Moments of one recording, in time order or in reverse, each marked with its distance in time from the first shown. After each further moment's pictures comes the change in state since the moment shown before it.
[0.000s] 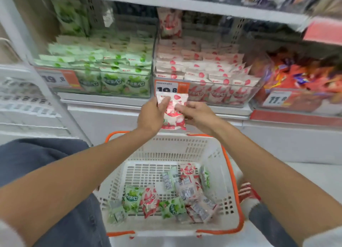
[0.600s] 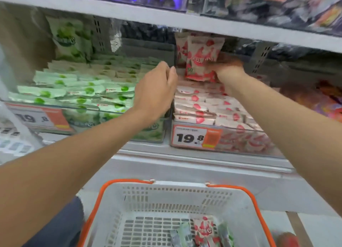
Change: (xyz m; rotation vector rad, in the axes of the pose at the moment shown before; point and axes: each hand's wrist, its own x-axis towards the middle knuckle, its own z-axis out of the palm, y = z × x) left_hand 0.151 0.043 -0.053 0.252 0.218 0.338; right_hand 0.181 -0.145 -0.032 -0.193 0.512 -0.300
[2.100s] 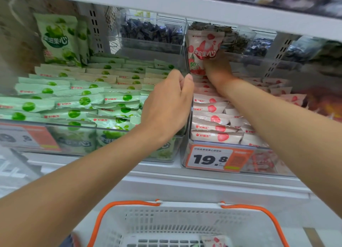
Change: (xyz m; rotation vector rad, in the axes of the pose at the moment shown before) left_hand 0.002 -0.004 0.004 -0.223 -0.093 -0.074; right_hand 0.060 0.018 0.060 -0.143 0.084 -0.241
